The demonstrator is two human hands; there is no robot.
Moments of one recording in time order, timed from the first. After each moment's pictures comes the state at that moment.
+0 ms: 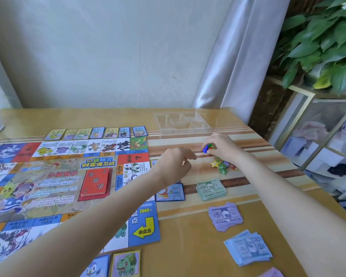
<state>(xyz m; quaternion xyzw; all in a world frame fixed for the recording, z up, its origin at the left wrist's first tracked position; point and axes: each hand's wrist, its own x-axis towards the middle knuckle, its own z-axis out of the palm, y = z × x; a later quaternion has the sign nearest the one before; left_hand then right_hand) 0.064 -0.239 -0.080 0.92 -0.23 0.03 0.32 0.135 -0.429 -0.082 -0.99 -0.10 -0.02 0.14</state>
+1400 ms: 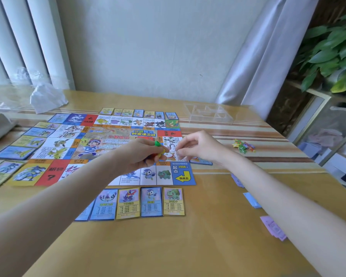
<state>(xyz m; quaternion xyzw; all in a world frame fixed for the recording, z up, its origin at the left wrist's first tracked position) -0.042 -0.099 -0.073 0.69 0.04 -0.18 0.70 -0.015 -0.287 -0.056 -0.86 -0.19 0.13 0.45</state>
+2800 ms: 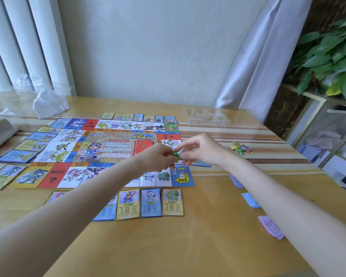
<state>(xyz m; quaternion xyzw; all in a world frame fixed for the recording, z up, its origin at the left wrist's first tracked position) -0.046 -0.128 -0.072 0.87 -0.10 -0.12 0.47 -0.019 -0.293 -0.053 -0.87 -0.22 0.12 0.43</state>
